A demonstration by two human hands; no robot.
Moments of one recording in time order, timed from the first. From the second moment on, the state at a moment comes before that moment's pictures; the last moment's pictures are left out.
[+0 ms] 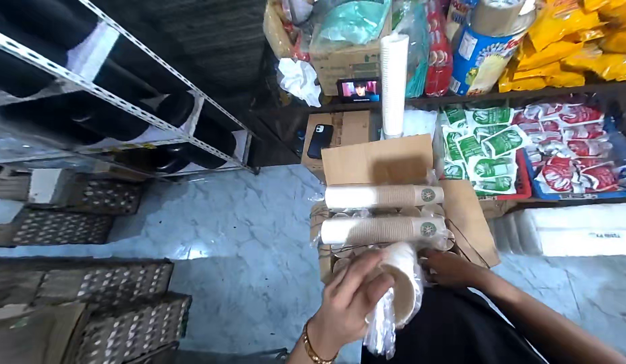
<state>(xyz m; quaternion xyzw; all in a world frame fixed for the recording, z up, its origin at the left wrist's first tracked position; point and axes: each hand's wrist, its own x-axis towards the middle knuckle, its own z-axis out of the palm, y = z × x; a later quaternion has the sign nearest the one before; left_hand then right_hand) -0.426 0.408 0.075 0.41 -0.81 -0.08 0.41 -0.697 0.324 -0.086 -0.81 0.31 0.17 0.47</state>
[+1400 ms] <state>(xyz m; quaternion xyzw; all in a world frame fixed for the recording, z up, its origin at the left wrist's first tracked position) -0.444 0.458 0.100 0.45 -0.71 -0.44 0.31 -0.704 0.358 0.100 -0.88 0.17 -0.19 0.39</state>
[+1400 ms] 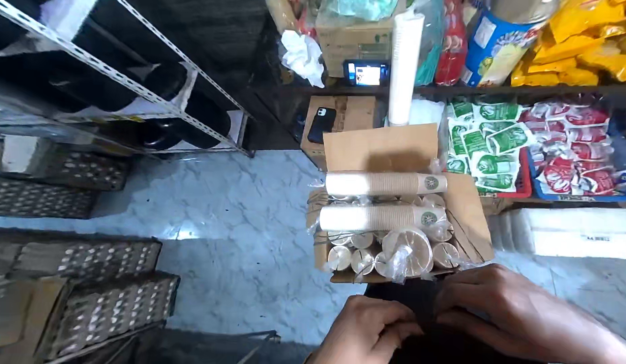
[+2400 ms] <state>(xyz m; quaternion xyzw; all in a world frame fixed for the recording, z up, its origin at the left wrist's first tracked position) -0.444 0.441 0.051 0.55 -0.54 -0.46 0.43 -0.667 0.345 0.080 -0.83 0.40 -0.20 0.34</state>
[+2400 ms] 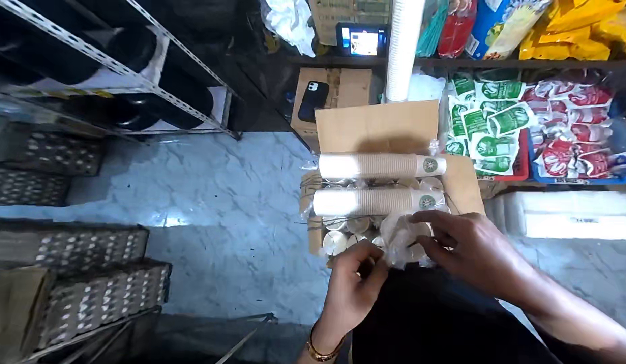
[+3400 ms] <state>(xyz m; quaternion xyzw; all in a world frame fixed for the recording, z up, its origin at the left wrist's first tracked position) -0.435 0.416 0.049 0.60 -0.61 -0.37 0.36 -0.659 0.331 0.076 -0.84 0.31 -0.24 0.38</state>
